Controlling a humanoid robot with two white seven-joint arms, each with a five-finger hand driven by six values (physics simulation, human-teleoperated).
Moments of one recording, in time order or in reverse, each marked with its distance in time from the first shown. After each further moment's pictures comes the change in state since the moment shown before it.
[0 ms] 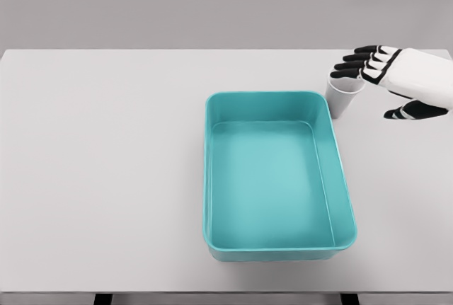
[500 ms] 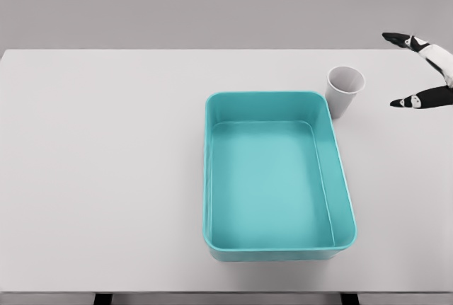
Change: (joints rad) left arm 0.000 0.000 0.000 0.000 0.000 0.000 0.000; right arm 0.012 0.280 -0.159 0.383 -0.225 0.276 0.034
